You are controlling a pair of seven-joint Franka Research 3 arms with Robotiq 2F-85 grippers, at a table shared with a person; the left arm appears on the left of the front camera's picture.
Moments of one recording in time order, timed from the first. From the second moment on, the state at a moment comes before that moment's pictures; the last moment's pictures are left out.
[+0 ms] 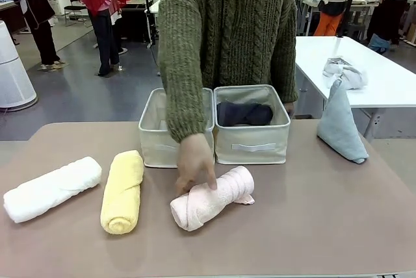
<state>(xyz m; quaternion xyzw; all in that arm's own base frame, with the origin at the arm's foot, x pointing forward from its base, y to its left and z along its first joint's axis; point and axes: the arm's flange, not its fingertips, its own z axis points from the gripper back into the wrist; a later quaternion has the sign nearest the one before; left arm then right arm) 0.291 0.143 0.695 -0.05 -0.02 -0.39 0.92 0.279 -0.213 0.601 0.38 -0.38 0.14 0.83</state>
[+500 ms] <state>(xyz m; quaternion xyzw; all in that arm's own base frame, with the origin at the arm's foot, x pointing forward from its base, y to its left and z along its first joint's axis) 0.304 0.130 0.690 -0.05 -0.02 -0.39 0.92 0.278 -0.214 0.601 0.38 -0.38 0.14 0.83</state>
